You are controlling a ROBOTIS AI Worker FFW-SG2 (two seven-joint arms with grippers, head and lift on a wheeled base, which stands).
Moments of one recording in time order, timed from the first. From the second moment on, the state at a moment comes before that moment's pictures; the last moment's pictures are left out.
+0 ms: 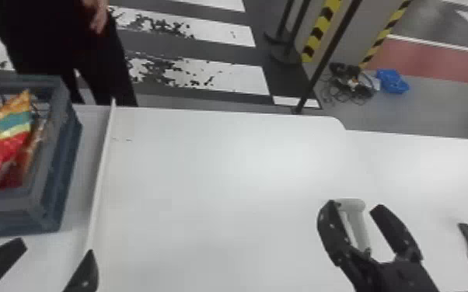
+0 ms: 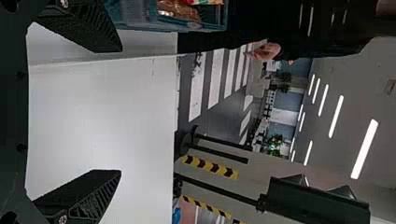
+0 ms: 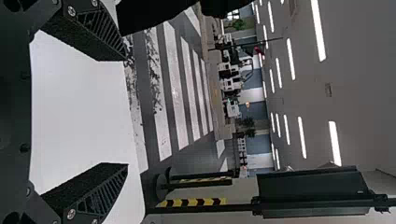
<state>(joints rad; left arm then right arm) 1.07 0.19 -0.03 -2.42 0.20 0.08 -0.15 1.15 -0.15 -0.14 -2.46 -0.33 -0.14 -0.02</state>
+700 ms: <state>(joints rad) 1.05 0.18 0.01 -2.39 0.24 0.08 -0.09 1.15 -0.15 -0.14 -2.45 -0.33 -0.14 -0.02</state>
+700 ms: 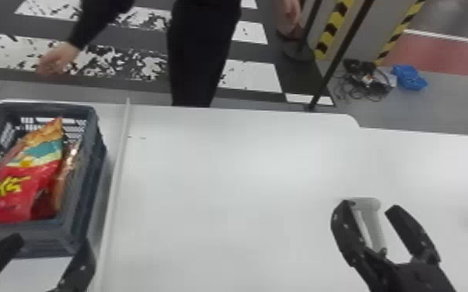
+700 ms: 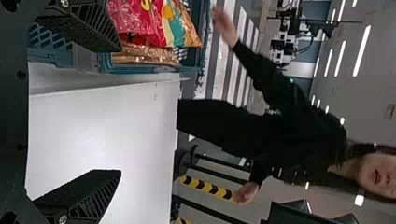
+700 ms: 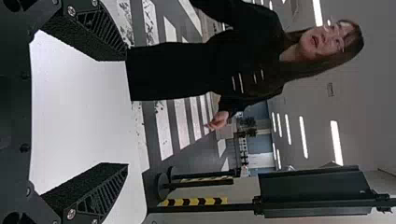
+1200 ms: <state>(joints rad) 0.94 0.15 0.10 -2.41 0.26 0.31 0.04 1.16 -0.16 -0.13 -2.45 -0.33 -0.14 -0.02</state>
